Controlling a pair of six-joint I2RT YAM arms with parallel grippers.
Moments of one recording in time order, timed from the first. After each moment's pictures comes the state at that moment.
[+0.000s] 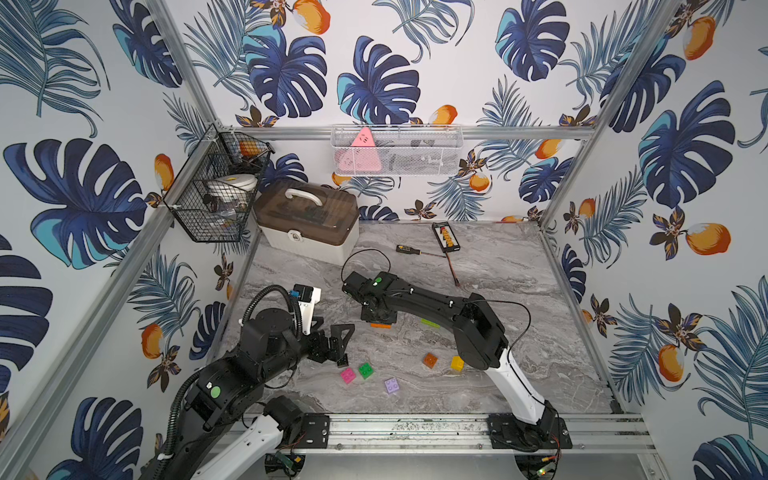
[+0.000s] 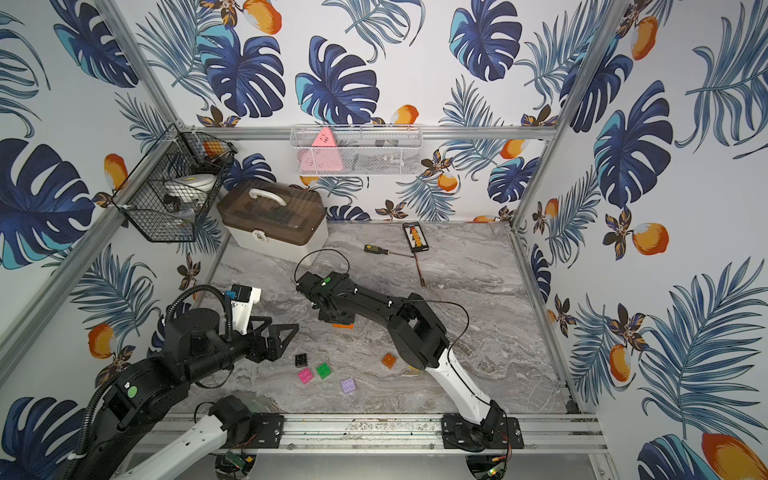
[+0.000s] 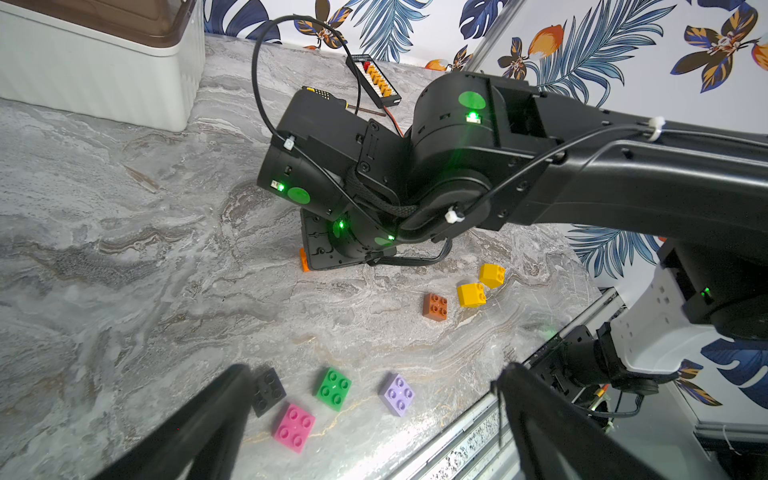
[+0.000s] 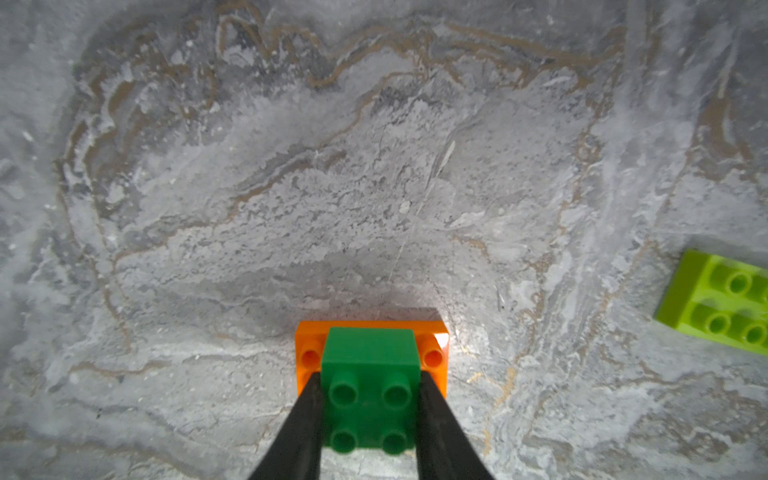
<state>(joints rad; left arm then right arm) -0.53 0.55 0.93 -0.89 0.08 -0.44 0.99 2.35 2.01 -1.09 0.26 1.05</state>
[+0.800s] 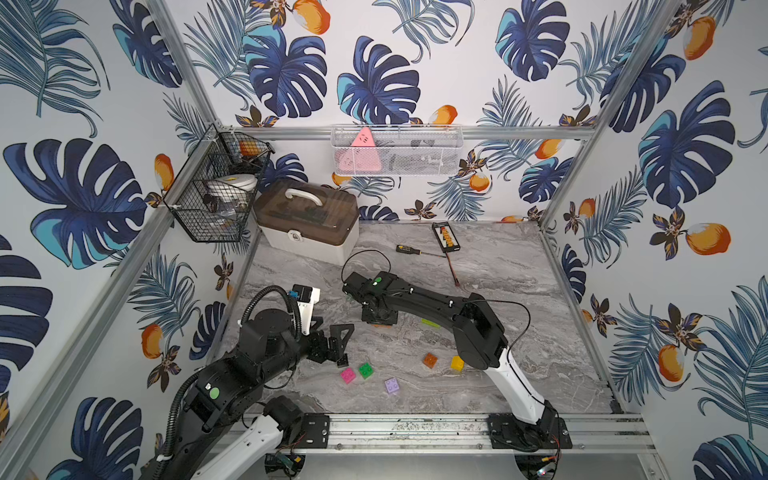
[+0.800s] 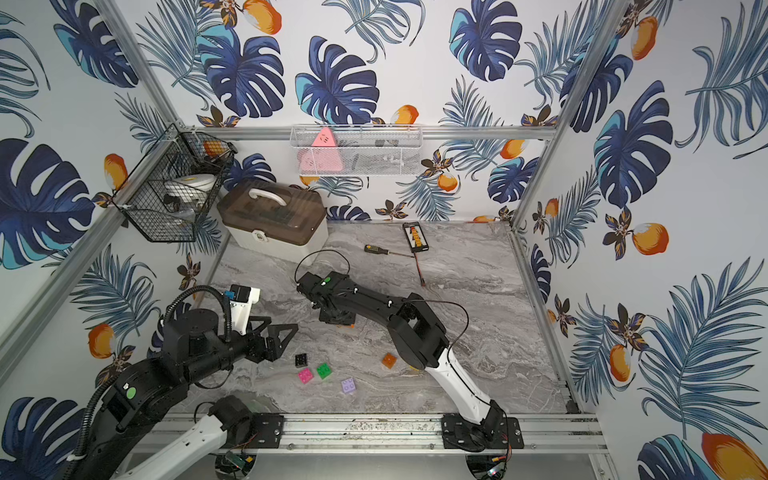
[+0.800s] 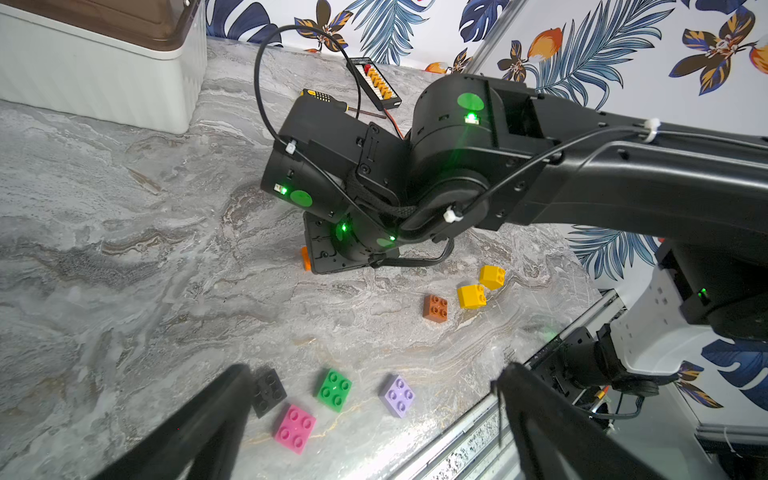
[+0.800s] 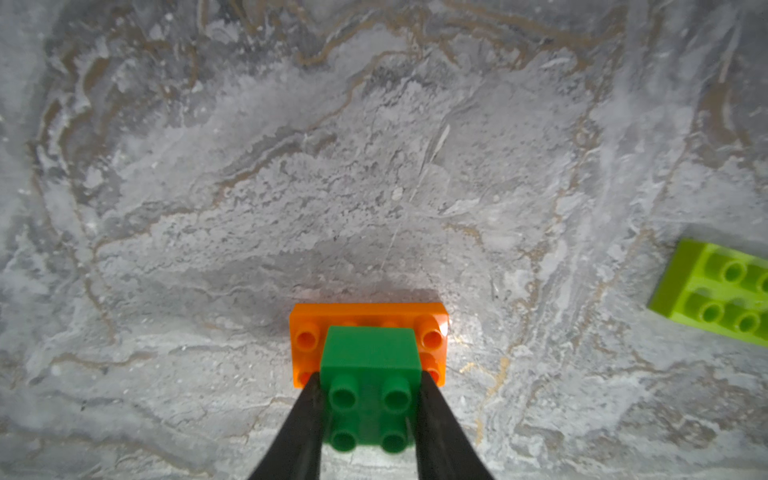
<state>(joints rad) -0.53 0.54 0.93 -0.89 0.07 -0.44 0.99 2.35 2.03 -1.12 0.26 1.05</state>
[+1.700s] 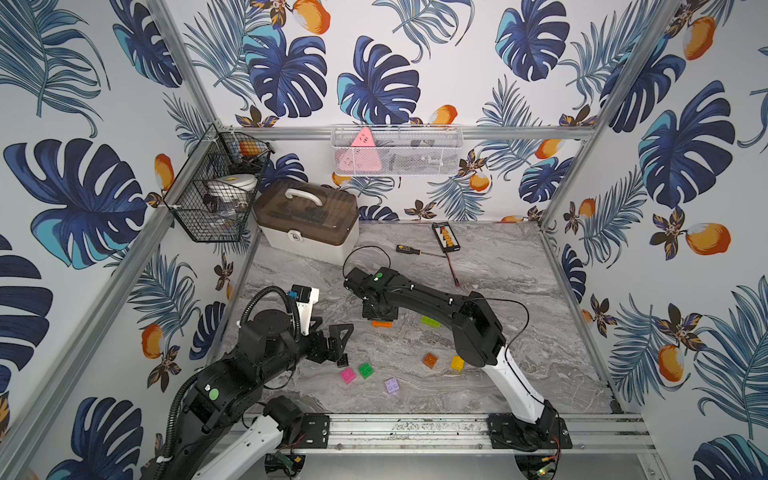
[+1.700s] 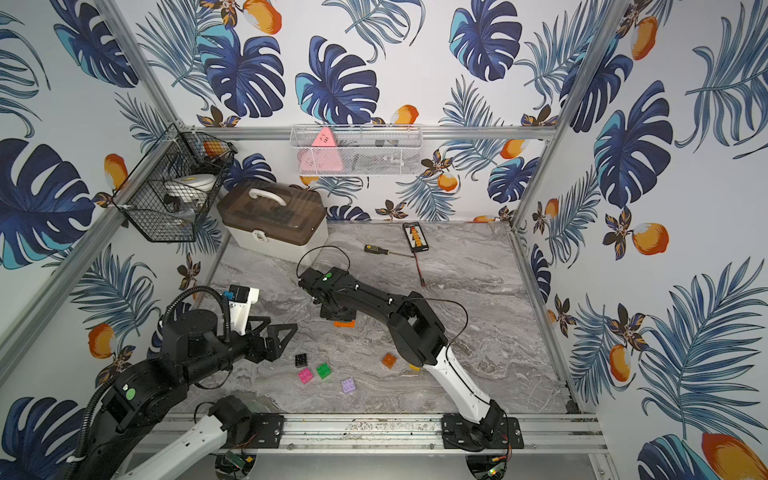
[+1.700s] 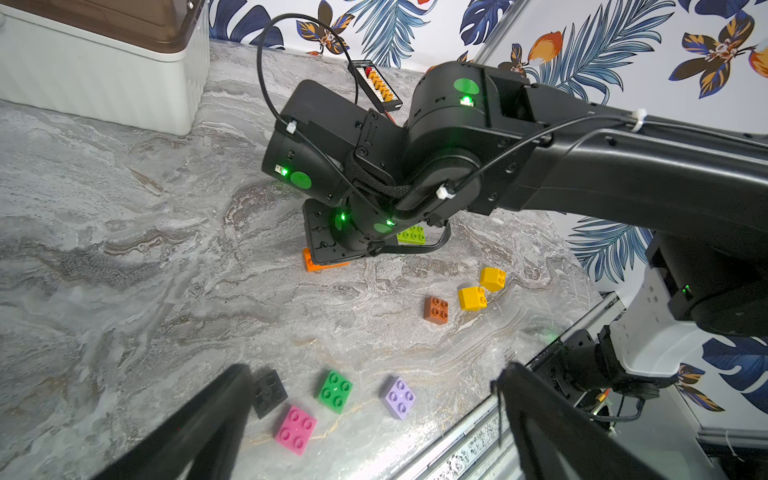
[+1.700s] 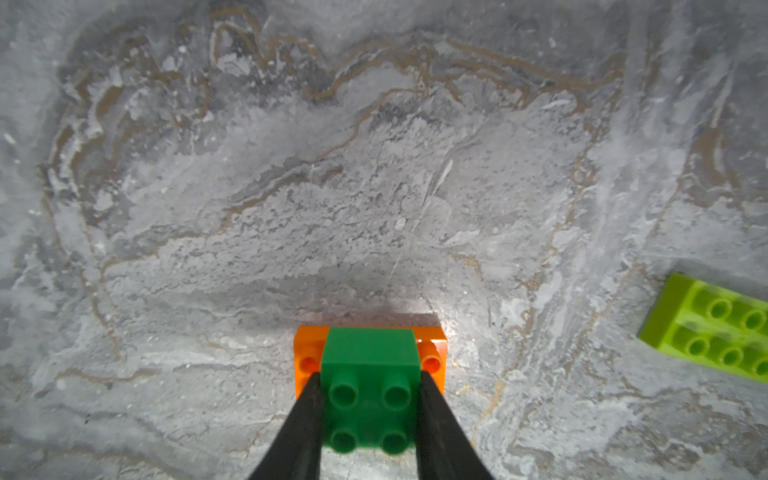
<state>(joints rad) -0.52 0.54 0.92 -0.89 0.07 -0.44 0.97 2.37 2.06 -1.13 0.25 0.99</state>
